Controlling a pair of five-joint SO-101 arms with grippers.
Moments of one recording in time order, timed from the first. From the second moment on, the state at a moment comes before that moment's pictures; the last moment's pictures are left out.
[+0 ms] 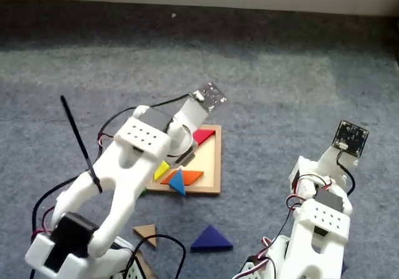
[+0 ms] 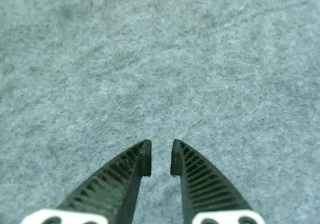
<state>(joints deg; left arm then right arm) 20.6 -9.5 29.3 65.3 -14.5 18.0 -50.9 76.0 32.8 1.0</state>
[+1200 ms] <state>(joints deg) 17.1 -32.0 61.5 45.1 -15.3 17.4 -50.9 76.0 32.8 1.0</state>
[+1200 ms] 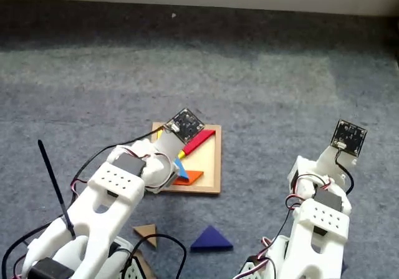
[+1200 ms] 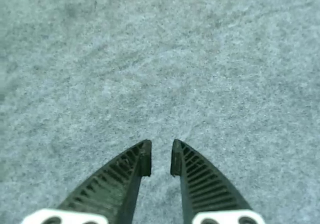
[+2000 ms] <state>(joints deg) 10.1 -31.9 58.7 43.6 -19.5 17.4 -50.9 76.0 32.8 1.0</state>
